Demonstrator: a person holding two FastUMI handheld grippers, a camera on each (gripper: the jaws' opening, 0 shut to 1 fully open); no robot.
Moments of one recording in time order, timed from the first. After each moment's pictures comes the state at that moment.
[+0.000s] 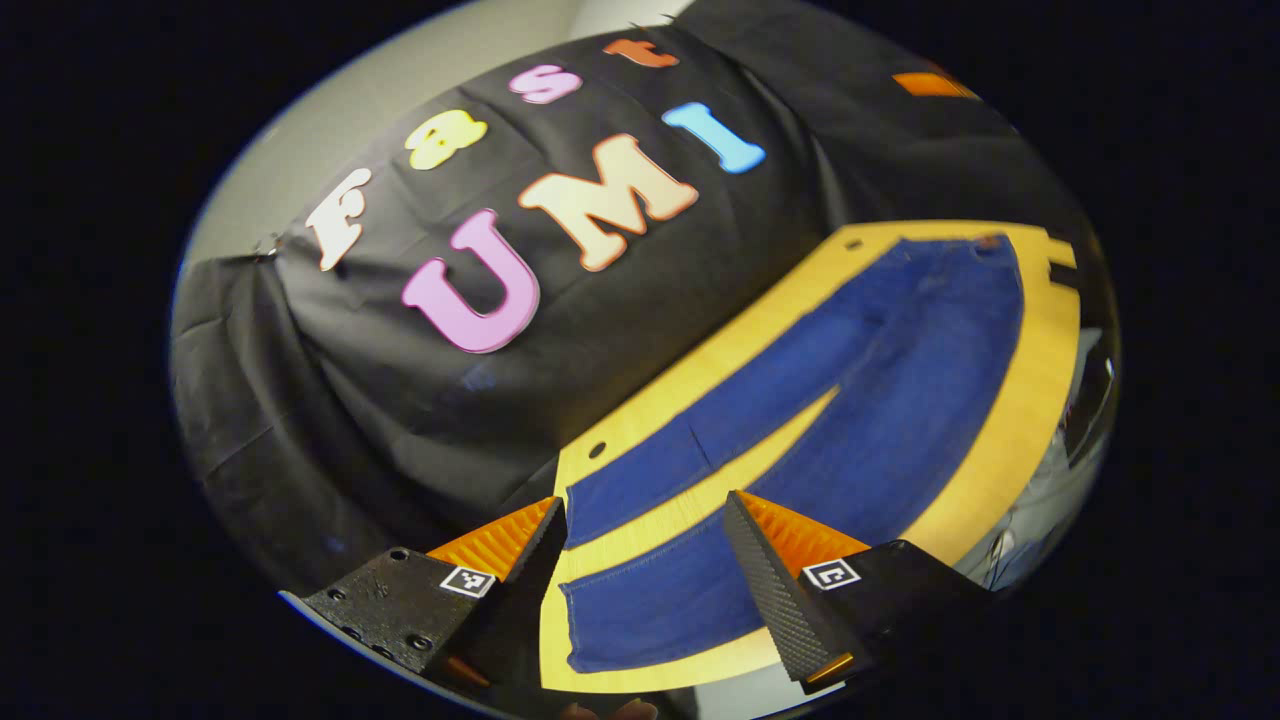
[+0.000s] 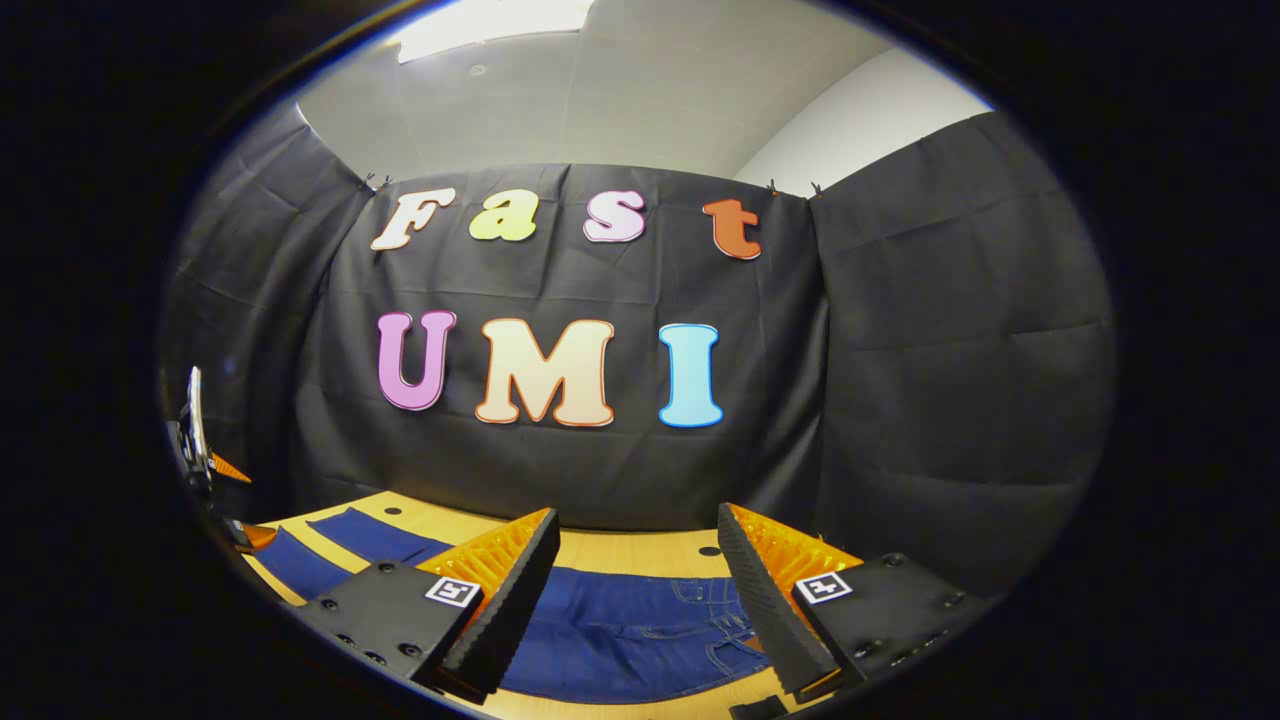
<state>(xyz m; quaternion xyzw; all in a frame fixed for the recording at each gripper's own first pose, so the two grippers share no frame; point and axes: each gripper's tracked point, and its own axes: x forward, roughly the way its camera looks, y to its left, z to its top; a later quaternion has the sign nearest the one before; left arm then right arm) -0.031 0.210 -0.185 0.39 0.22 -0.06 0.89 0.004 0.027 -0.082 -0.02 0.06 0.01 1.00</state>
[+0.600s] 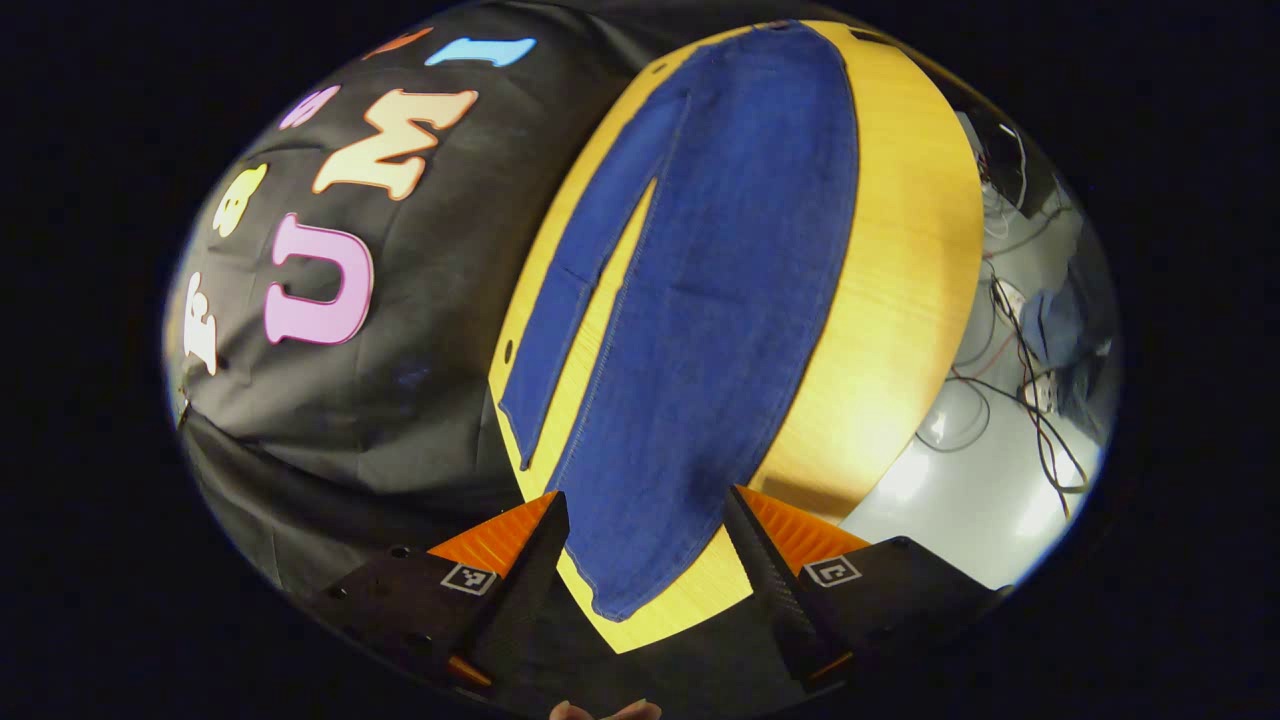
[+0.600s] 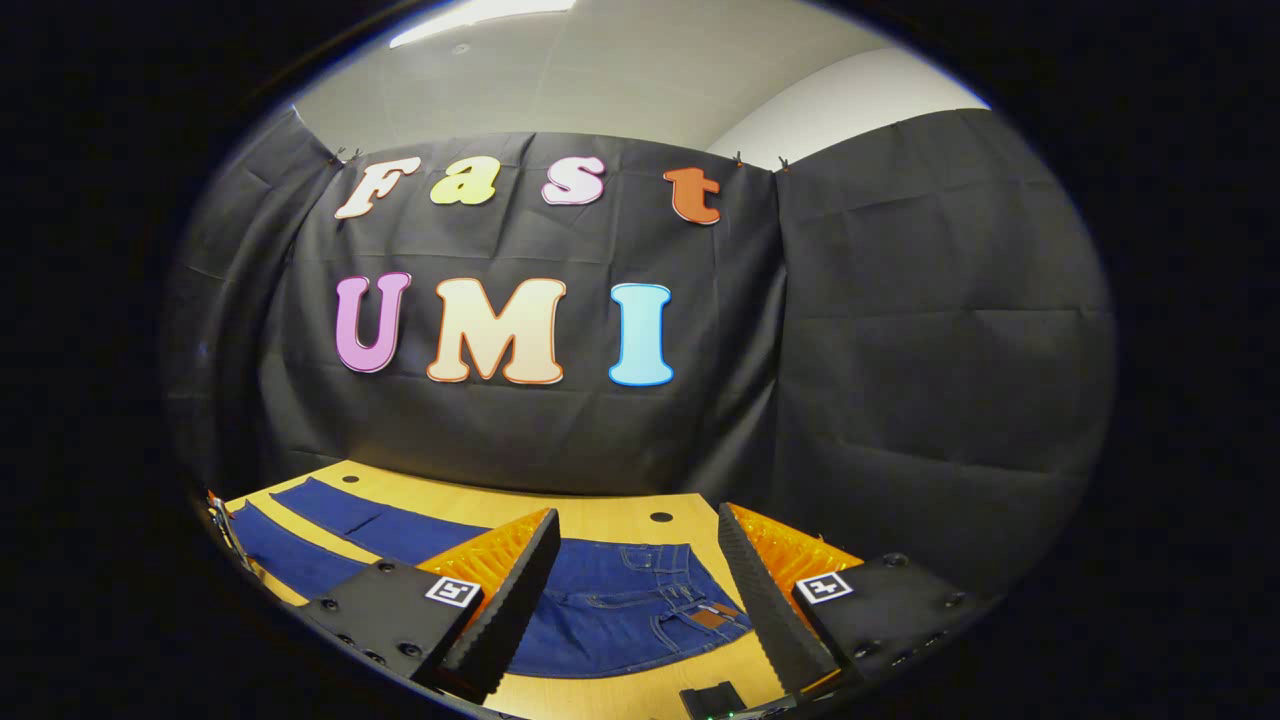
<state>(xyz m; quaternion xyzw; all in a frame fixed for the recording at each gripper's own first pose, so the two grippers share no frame) -0.081 0.296 -0.323 0.56 0.39 -0.13 0.71 -0.004 -0.036 -0.123 -0.04 0.10 -0.04 0.99</state>
